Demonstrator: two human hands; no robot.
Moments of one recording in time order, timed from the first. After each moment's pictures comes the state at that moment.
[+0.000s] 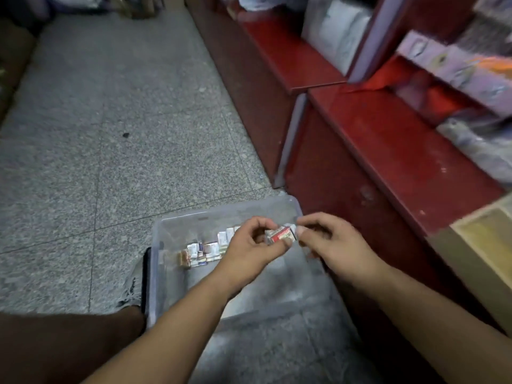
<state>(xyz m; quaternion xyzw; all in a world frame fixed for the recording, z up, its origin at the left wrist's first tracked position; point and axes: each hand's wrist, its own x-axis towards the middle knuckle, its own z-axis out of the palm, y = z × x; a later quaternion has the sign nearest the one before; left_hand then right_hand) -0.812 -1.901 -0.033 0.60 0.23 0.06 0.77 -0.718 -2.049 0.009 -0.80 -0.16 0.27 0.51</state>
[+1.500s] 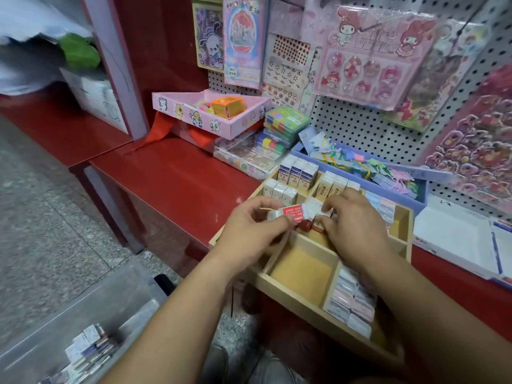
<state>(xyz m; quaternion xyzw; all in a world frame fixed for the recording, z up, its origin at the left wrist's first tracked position) -0.672 -2.167 0.112 0.66 -0.03 -0.11 0.74 -0.670 -2.370 0.115 -0.99 0.03 -0.12 0.12</state>
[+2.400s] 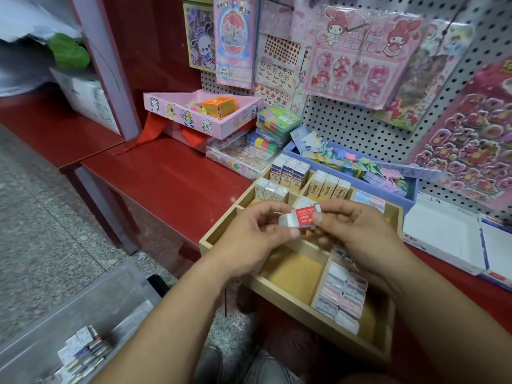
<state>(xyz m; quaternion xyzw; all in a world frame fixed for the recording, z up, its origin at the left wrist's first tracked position) -0.675 -2.178 0.109 0.65 -0.13 -0.16 0.73 -0.707 -2.367 0.147 -0.71 0.12 0.03 0.69</state>
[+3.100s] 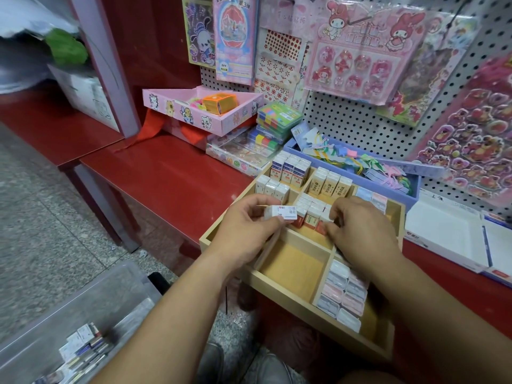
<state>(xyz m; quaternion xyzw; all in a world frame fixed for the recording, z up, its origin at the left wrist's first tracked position) -0.668 -2.174 0.105 0.70 -0.04 -0.10 0.71 -0.686 -2.387 0.119 -0.99 0.06 -0.09 0.10</state>
